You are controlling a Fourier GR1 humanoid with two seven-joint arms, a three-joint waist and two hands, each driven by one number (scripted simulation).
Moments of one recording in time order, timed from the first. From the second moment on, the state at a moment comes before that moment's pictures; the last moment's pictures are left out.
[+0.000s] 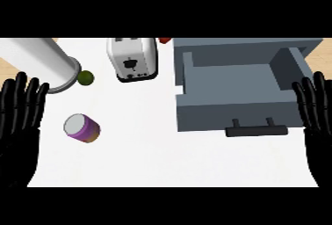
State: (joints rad) left arm 0.03 0.09 0.01 -2.10 0.00 0.01 -0.01; right arm 0.02 -0.13 0.02 -2.10 0.01 0.01 -0.05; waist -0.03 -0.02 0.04
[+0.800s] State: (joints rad) left arm 0.05 0.45 0.28 -1.85 0.49 -0.44 0.13; right arm 0.13 -0.11 -0.10 -2.09 -0.06 -0.06 0.16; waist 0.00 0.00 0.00
